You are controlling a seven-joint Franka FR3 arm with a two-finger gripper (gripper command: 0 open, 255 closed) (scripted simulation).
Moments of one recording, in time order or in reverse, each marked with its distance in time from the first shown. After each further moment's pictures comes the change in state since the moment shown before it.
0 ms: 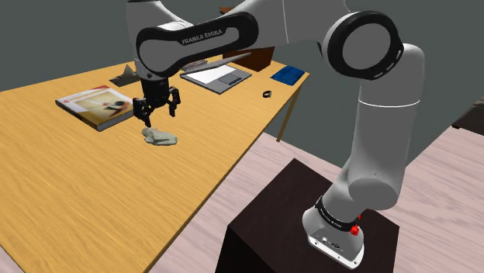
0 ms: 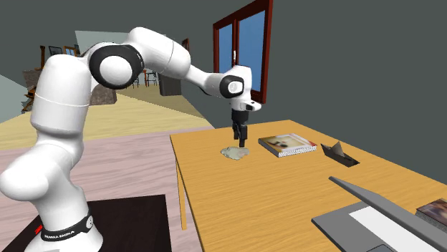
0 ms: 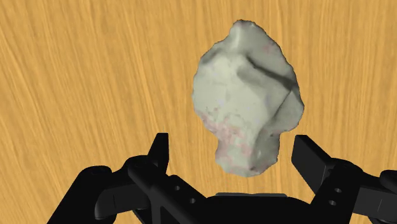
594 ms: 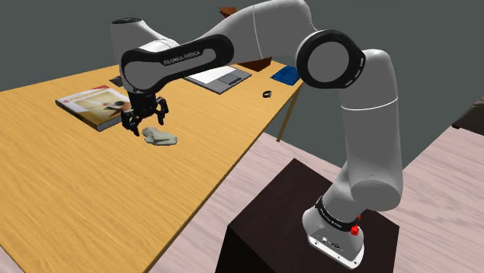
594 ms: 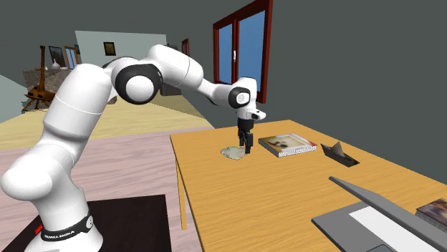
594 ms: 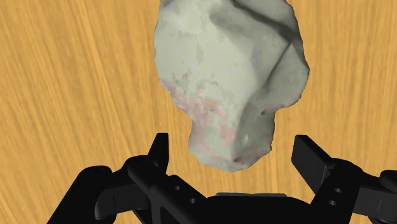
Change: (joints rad) arm 0.058 0.188 -0.020 0.164 -0.062 0.017 0.038
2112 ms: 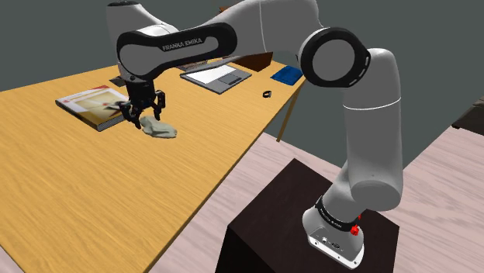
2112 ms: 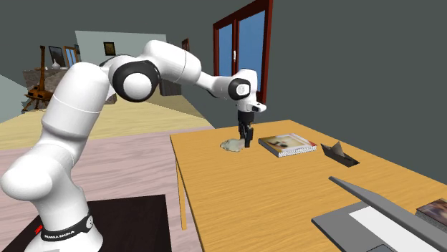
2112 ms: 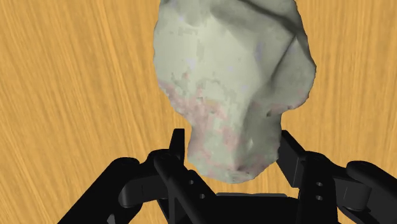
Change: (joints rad) arm 0.002 -0.025 0.006 0.049 0.010 -0.072 -0.007
